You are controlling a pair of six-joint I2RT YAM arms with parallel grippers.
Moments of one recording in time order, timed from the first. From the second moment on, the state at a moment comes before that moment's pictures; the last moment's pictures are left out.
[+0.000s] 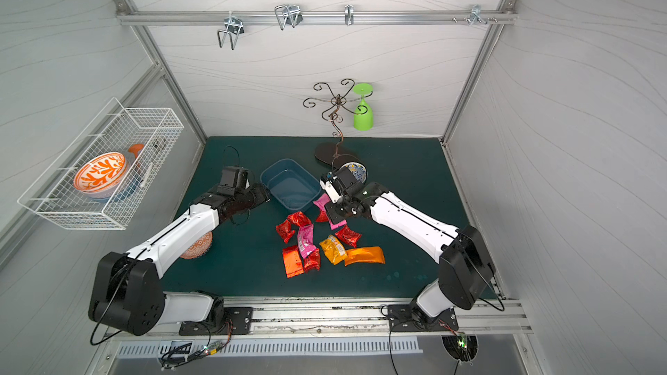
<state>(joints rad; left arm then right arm) -0.22 1.35 0.91 -0.42 0.03 -0.69 0.80 1.53 1.26 -0.69 -0.11 0.14</state>
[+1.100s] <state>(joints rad) -0.11 1.09 0.68 -0.50 0.09 -0.76 0.85 2.27 1.91 -0.58 -0.09 -0.01</state>
